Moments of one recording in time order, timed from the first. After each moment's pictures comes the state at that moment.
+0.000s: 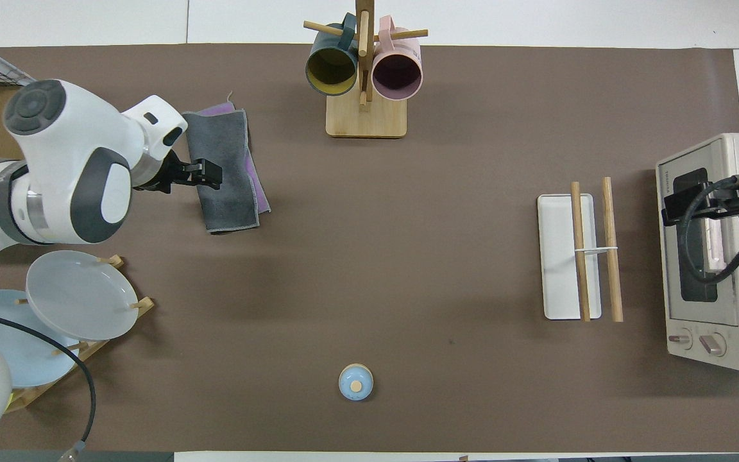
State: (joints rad) left arm -0.17 0.31 -0.01 -1.83 -0.17 2.13 -0.07; right arm -0.02 -0.03 0.02 -1.62 -0.02 1.50 -0.03
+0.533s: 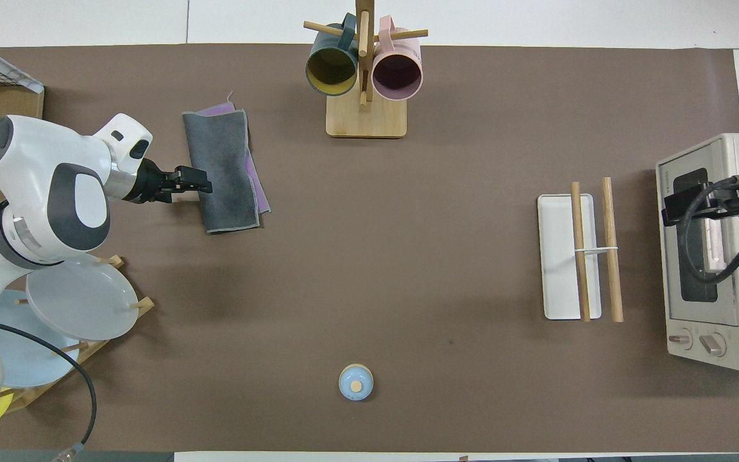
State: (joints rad) left arm -0.10 0.33 -0.02 -1.95 -0.41 2.28 0.08; right arm -0.02 -0.03 0.02 -1.62 -0.02 1.50 -0.03
